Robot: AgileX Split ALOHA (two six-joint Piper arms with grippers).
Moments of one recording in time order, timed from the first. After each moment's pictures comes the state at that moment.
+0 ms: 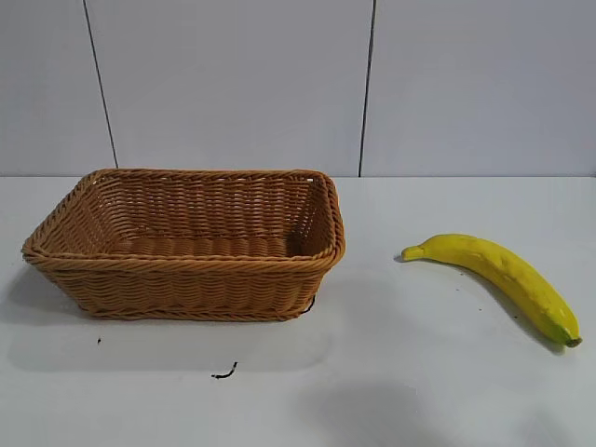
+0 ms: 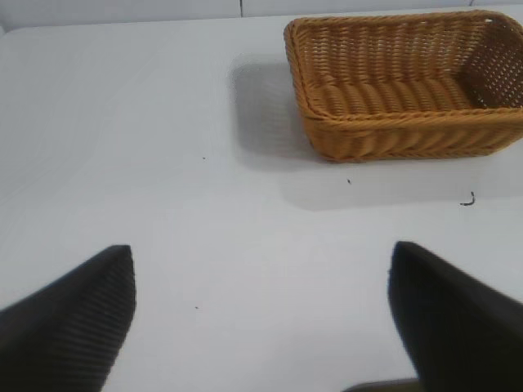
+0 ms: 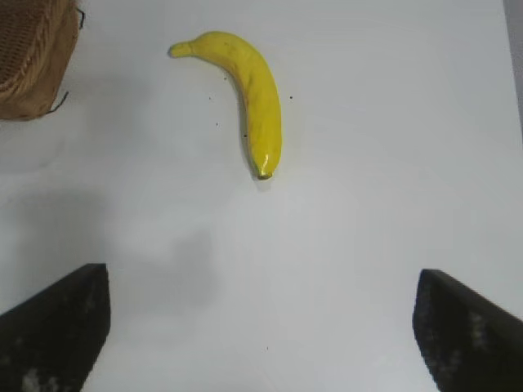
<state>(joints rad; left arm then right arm) -0.04 -0.01 -0.50 -0.02 1.07 0.03 0.02 1.16 -0.95 0.01 1.04 -0.02</state>
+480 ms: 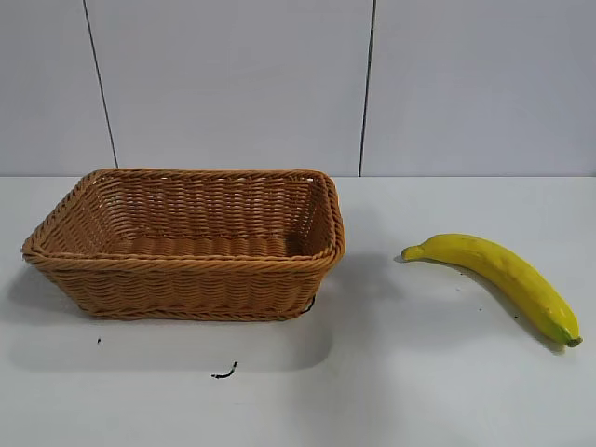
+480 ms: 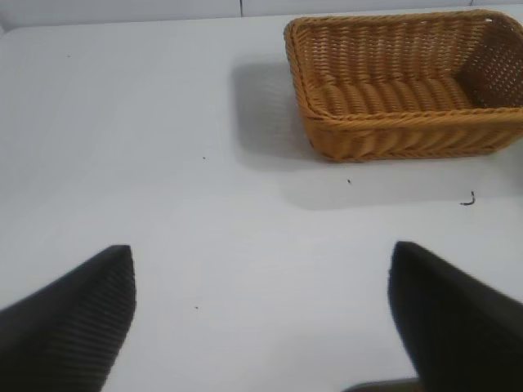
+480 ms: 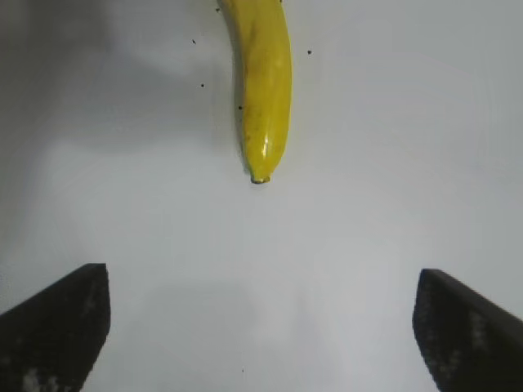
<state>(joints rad) -0.04 -0.01 -0.50 -0.02 1.07 0.03 0.02 1.68 -1.31 0.01 1.01 -0.23</state>
